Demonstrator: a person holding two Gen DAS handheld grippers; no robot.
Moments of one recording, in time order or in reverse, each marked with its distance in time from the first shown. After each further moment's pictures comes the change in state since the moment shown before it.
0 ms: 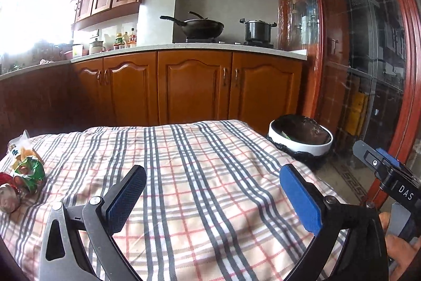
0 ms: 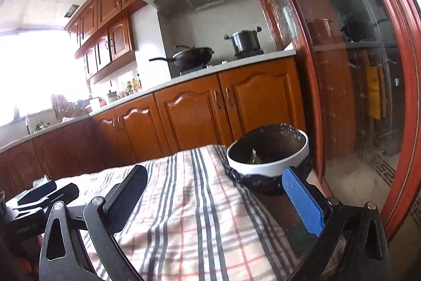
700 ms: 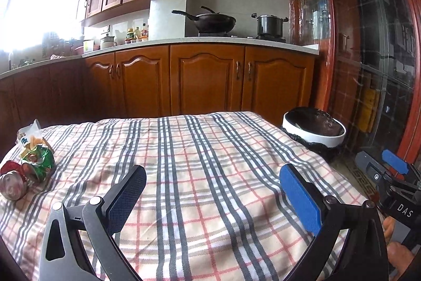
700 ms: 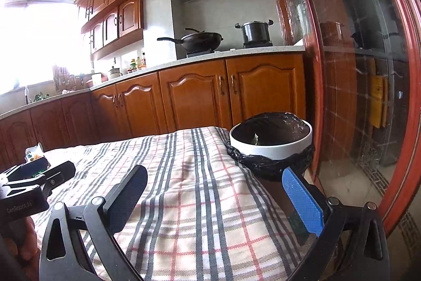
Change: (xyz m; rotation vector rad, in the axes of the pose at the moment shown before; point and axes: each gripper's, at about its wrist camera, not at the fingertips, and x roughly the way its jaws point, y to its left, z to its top) left arm 0.029 0.005 -0.002 -0.003 0.026 0.051; right arm -0.001 0.017 -0.024 -0.107 0.057 -0.014
